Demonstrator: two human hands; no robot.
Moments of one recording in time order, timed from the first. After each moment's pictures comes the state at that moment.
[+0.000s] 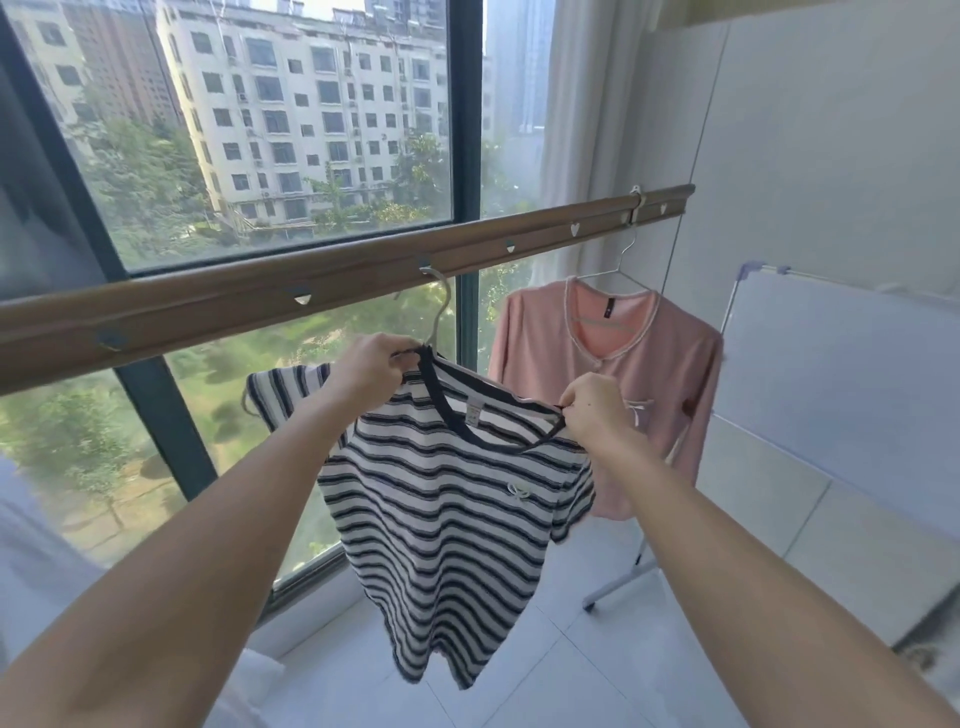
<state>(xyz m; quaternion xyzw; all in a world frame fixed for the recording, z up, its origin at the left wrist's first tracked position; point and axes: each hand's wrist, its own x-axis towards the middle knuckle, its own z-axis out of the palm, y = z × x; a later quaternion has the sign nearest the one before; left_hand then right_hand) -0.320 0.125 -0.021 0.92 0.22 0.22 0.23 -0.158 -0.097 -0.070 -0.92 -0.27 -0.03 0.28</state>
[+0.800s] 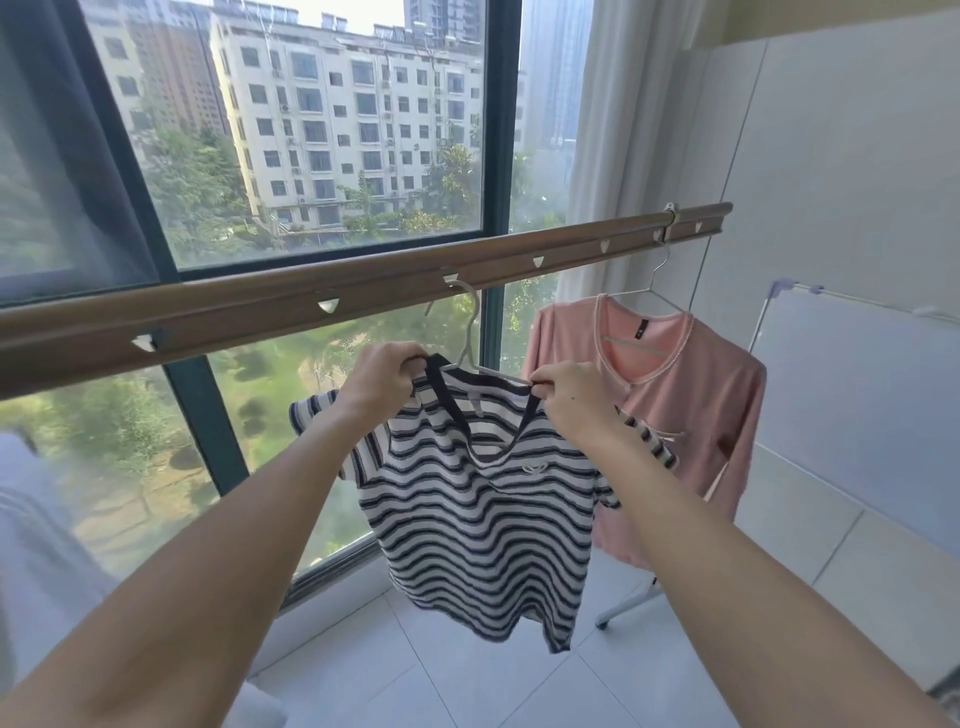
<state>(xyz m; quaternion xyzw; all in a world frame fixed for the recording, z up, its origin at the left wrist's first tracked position) -0.346 0.120 -0.026 0.90 0.21 0.29 0.25 -0.192 -0.072 -0.040 -0.85 -0.41 -0.06 0.33</state>
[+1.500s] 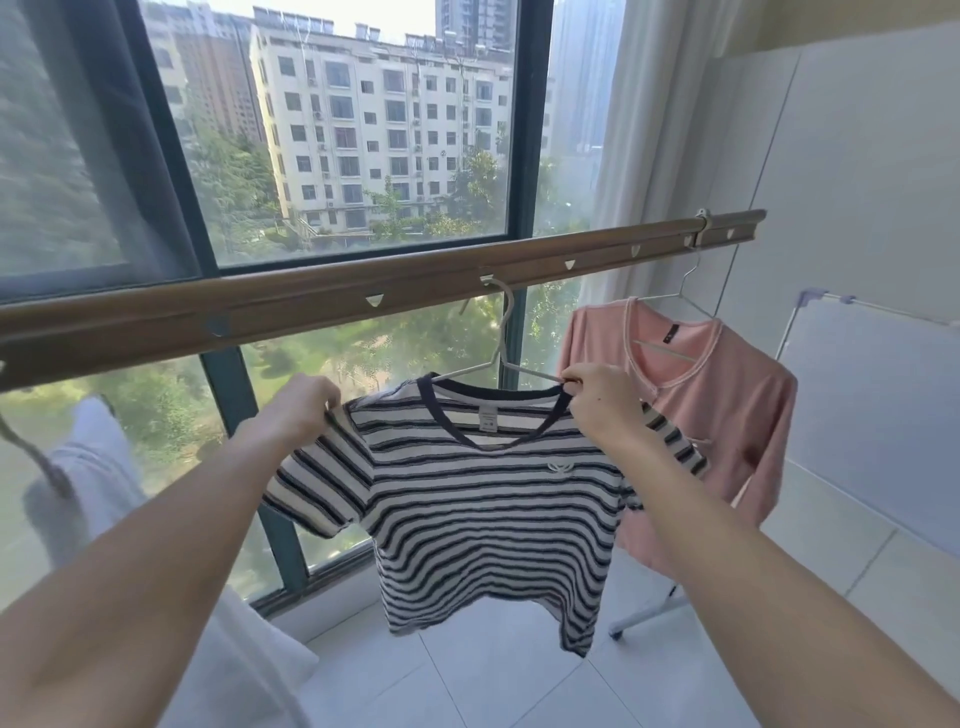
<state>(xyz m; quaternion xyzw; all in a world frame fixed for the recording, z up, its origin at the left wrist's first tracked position) -0.435 0.207 -0.061 0.92 0.37 0.12 0.07 -0.195 -0.079 -0.038 -0.86 -0.38 -0.08 0.33</state>
